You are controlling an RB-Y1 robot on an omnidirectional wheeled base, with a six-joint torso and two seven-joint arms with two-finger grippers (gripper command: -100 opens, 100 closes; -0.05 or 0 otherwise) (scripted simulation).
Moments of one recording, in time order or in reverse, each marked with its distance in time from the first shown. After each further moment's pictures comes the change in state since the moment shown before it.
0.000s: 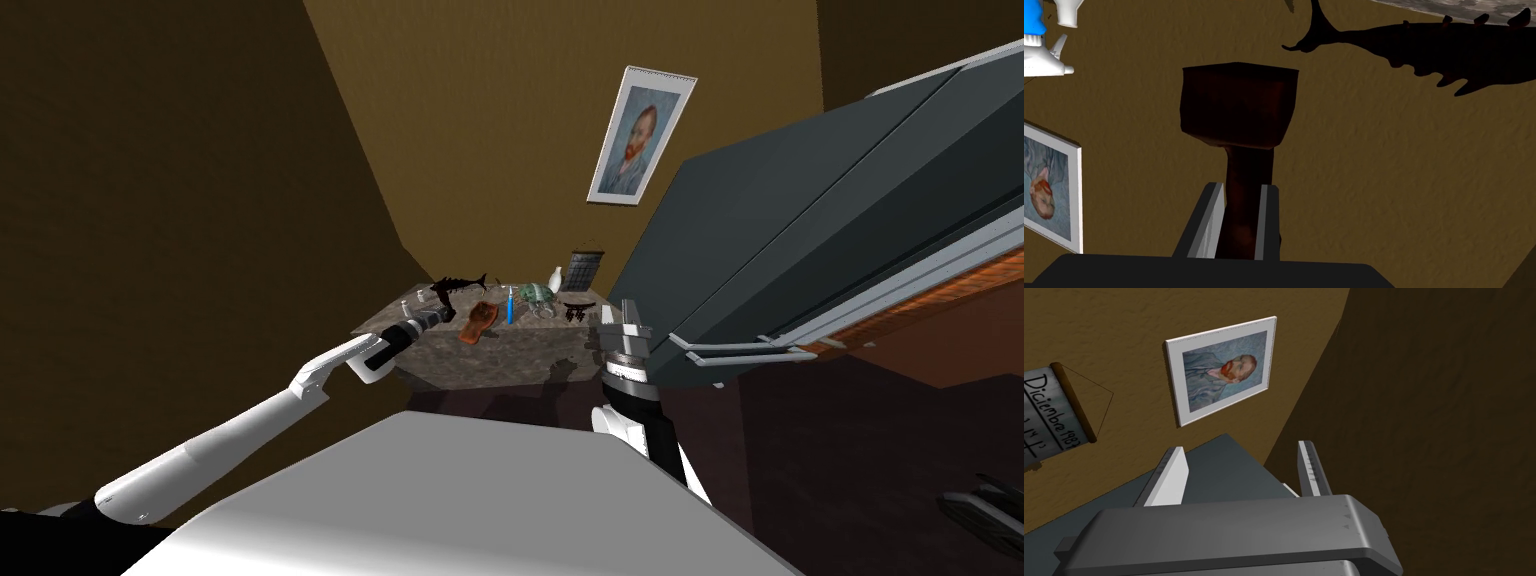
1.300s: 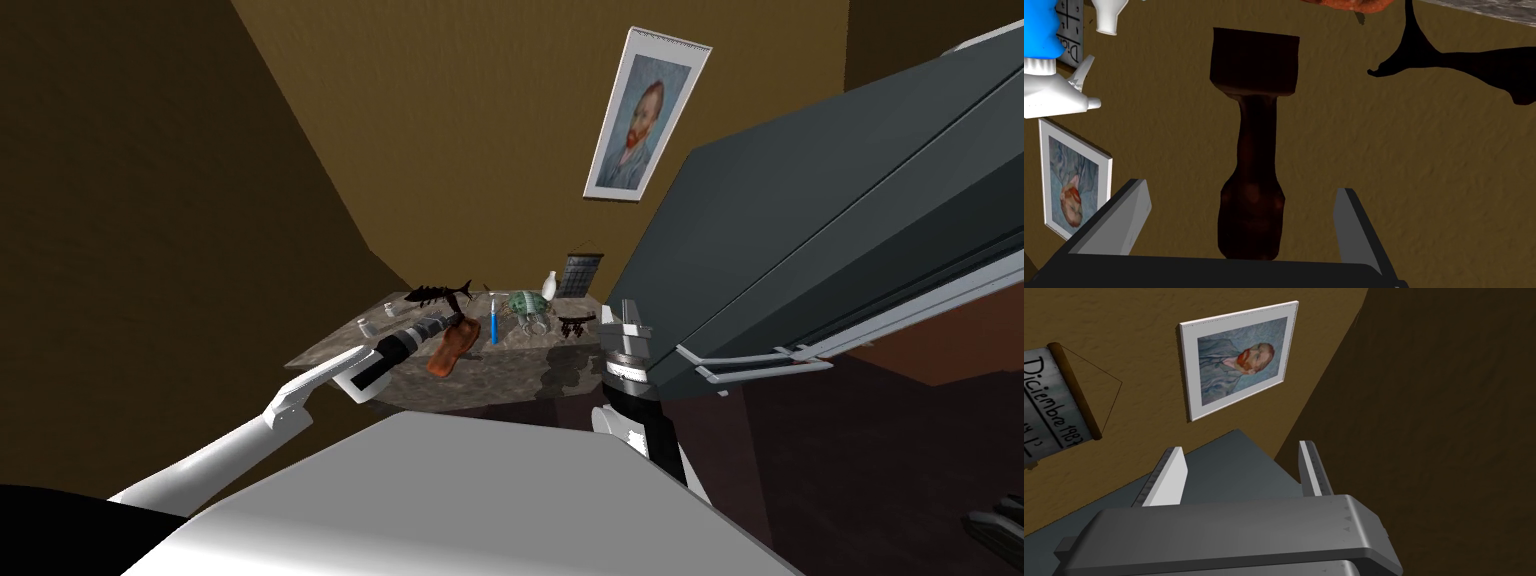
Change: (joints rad) left arm 0.136 -0.025 0.024 -0.172 0.036 -0.007 -0.074; right arm 0.000 0.000 0.000 0.000 0.000 0.000 0.000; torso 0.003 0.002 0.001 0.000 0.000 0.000
